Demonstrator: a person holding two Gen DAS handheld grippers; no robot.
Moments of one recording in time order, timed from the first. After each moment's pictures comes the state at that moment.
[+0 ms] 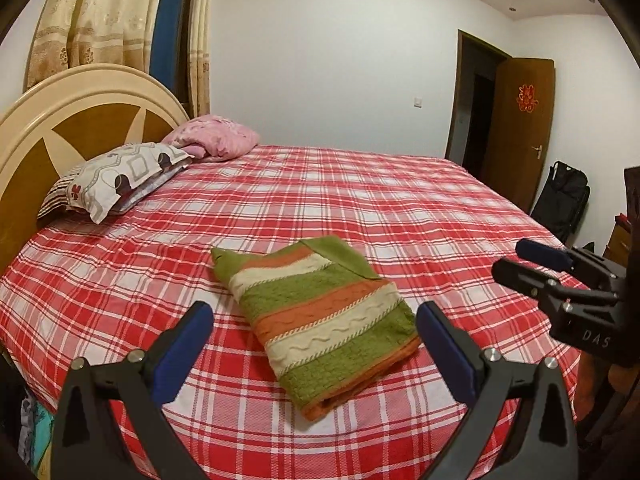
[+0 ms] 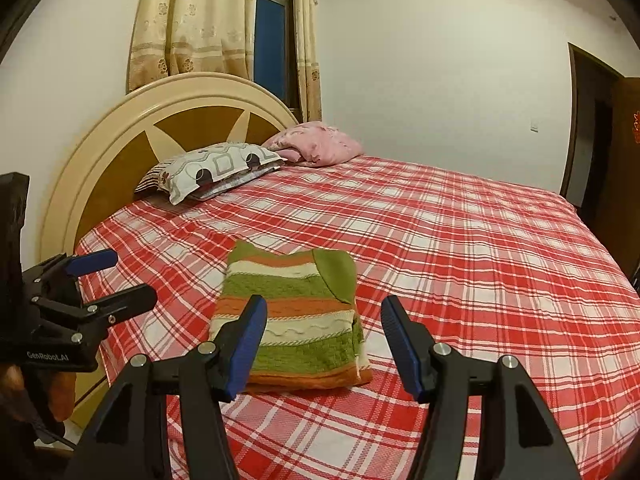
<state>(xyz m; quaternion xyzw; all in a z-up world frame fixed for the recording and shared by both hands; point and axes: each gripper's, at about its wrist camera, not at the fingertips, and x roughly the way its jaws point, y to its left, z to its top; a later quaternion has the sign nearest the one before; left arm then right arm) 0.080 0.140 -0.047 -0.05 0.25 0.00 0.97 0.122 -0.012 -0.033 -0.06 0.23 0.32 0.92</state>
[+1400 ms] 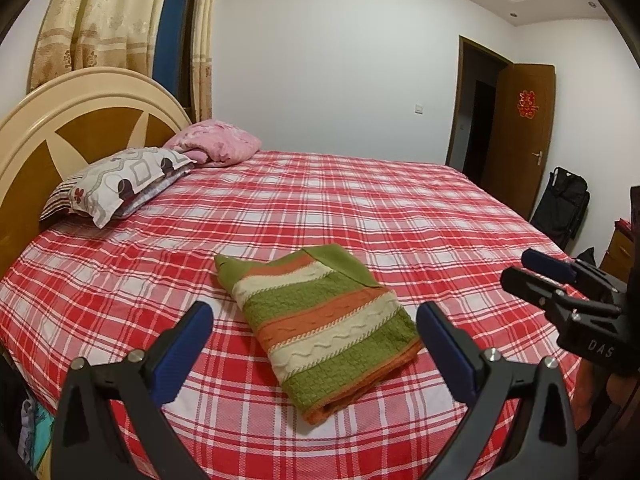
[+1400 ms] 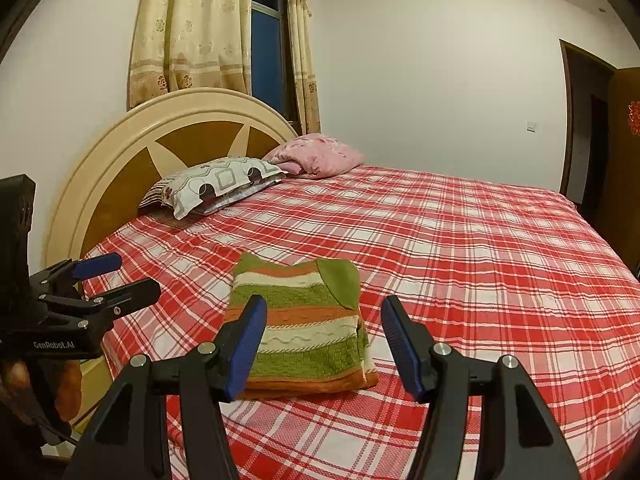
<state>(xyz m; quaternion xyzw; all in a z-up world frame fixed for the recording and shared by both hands) 0.076 0.143 -0.040 -0.05 0.24 0.00 0.97 0.114 -0.021 -0.026 -0.04 0.22 0.32 0.92</state>
